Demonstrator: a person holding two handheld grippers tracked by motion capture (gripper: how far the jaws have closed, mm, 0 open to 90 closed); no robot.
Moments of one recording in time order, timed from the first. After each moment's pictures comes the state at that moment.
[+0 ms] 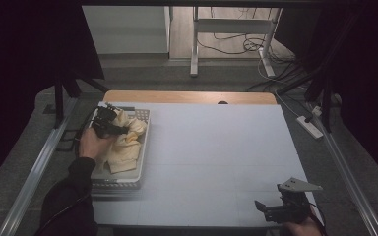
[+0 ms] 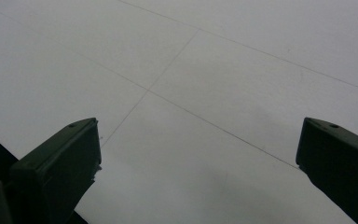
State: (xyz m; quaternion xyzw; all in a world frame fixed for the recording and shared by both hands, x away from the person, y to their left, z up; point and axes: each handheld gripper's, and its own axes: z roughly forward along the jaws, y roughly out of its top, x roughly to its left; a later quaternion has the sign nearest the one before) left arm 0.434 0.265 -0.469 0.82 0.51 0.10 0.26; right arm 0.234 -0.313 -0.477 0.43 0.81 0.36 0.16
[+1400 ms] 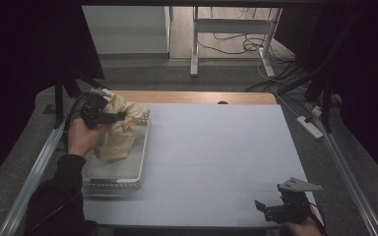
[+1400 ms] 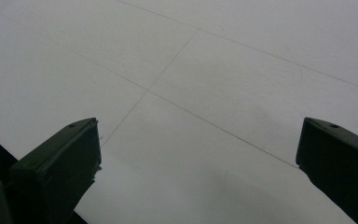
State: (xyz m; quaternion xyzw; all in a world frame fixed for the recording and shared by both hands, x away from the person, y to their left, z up) left arm 0.408 0.265 -0.393 0.81 0.46 0.15 0.33; right arm 0.234 -0.313 -0.477 0.43 0.81 0.36 0.16
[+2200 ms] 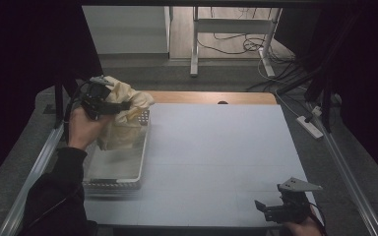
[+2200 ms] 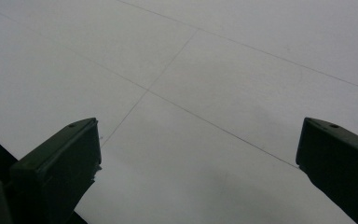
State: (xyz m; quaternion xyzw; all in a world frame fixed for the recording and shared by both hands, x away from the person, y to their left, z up) left arm 0.404 0.245 -0.348 0.81 0.43 0.17 0.36; right arm 0.234 -0.313 -0.477 0.43 0.81 0.36 0.16
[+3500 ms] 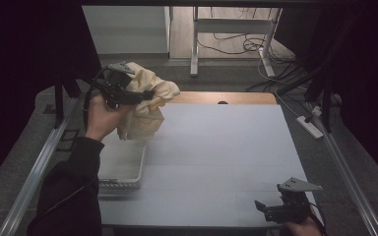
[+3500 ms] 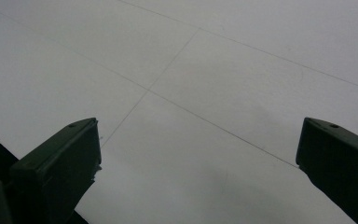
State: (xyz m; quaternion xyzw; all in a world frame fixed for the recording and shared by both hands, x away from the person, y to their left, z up) left arm 0.408 0.186 -0.308 0.83 0.35 0.16 0.41; right arm 0.235 -0.314 -0.477 0.43 0.81 0.36 0.16
